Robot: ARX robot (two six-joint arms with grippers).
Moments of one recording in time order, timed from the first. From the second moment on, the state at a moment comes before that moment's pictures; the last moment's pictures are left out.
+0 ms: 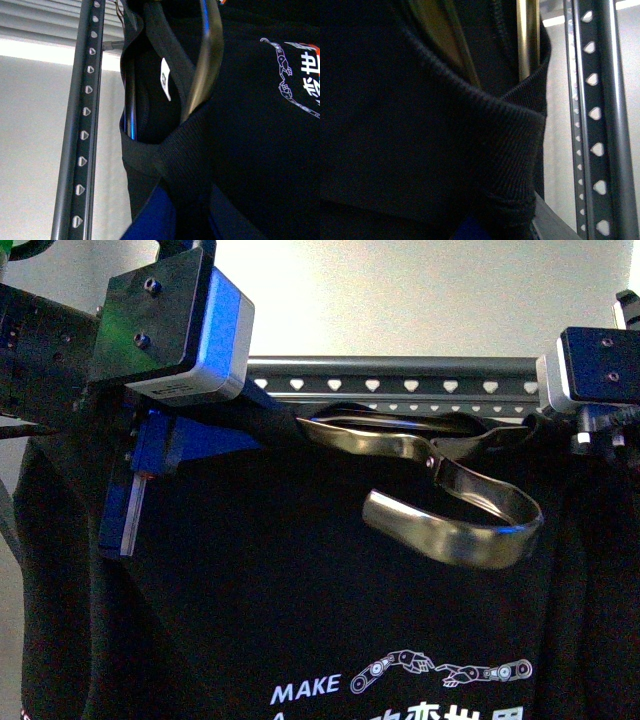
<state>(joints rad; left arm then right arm) -0.16 1.51 1.22 0.06 0.82 1.65 -0.02 1.57 1.30 -0.04 -0.59 -1.52</state>
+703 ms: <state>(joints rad) -0.16 1.51 1.23 0.06 0.82 1.65 -0.12 1.55 1.20 -0.37 -0.69 -1.23</state>
